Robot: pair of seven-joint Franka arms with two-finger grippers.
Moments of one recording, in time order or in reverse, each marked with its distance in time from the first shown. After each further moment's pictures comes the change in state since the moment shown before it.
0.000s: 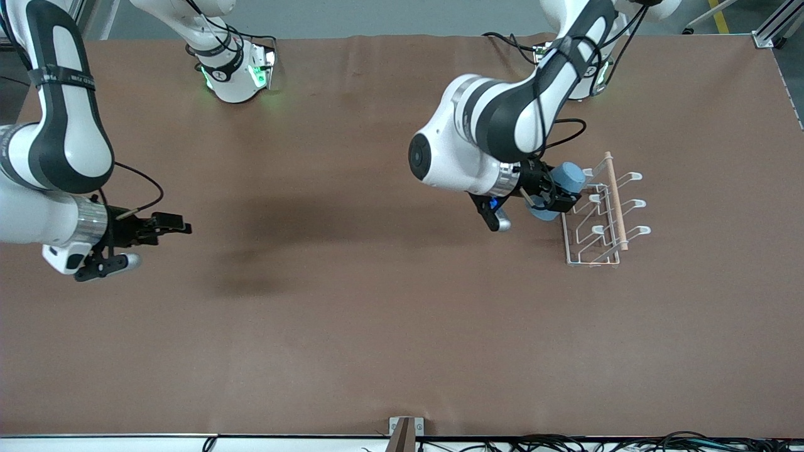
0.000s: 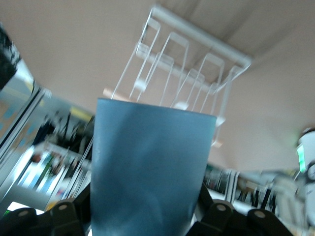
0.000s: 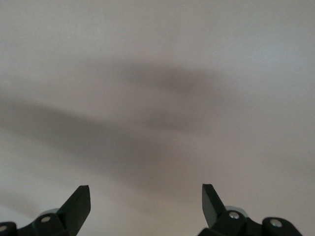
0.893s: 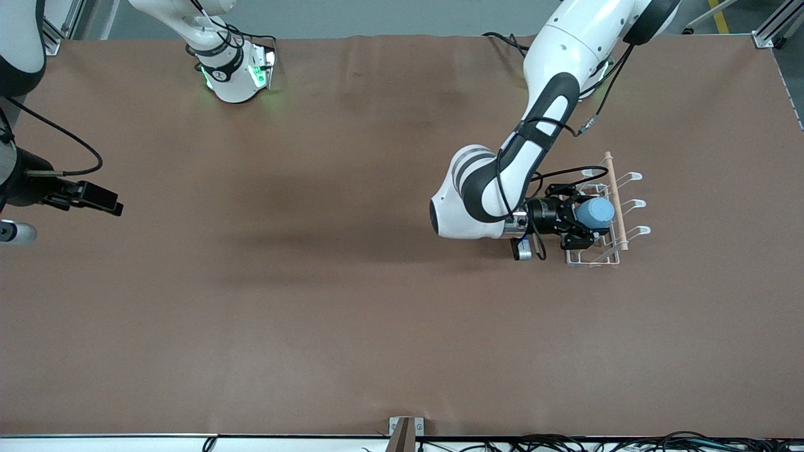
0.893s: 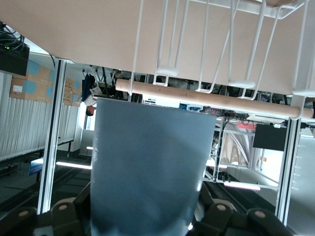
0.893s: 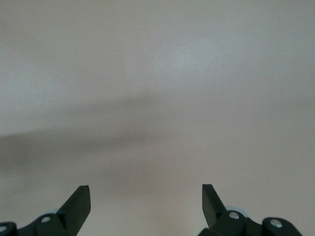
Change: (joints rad) left arm 0.062 0.171 0.003 -0.085 0.291 -0.021 0.234; right arm 0.055 -0.091 0.010 0.358 -0.194 -0.338 0.506
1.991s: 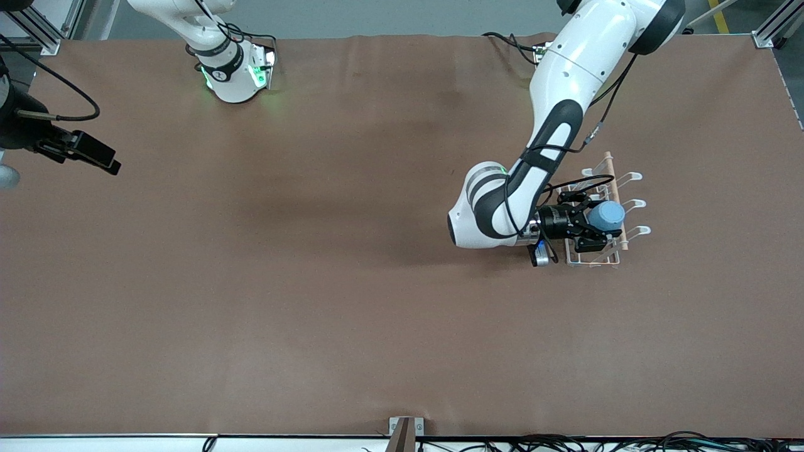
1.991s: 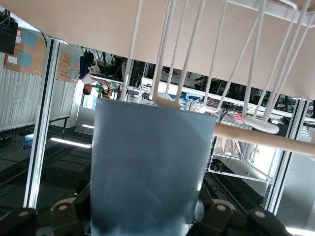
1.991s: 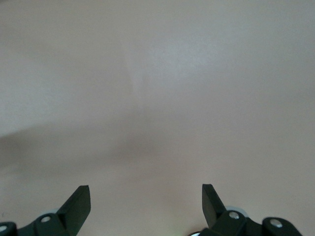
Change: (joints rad) left arm 0.052 0.040 -0.007 -0.077 0.037 0.013 -0.160; right arm 0.050 -0.143 -0.011 -0.073 -0.004 -0.055 0.124
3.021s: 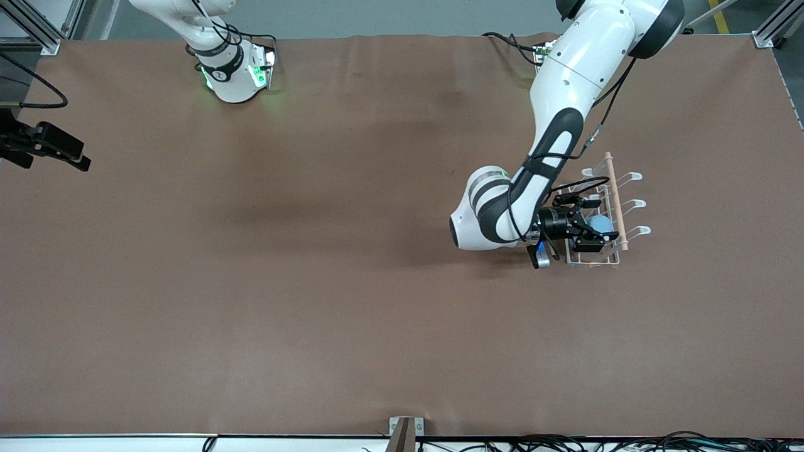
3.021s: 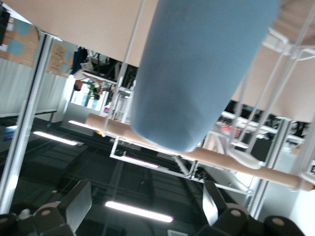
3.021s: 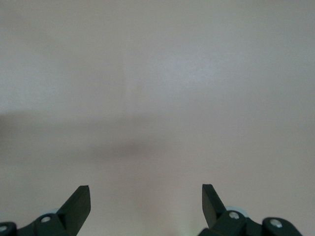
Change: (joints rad) left arm 0.009 0.013 0.001 0.005 -0.077 0.013 -0.166; right arm -0.068 -0.024 0.002 -0.018 -0.006 0.042 -0.236
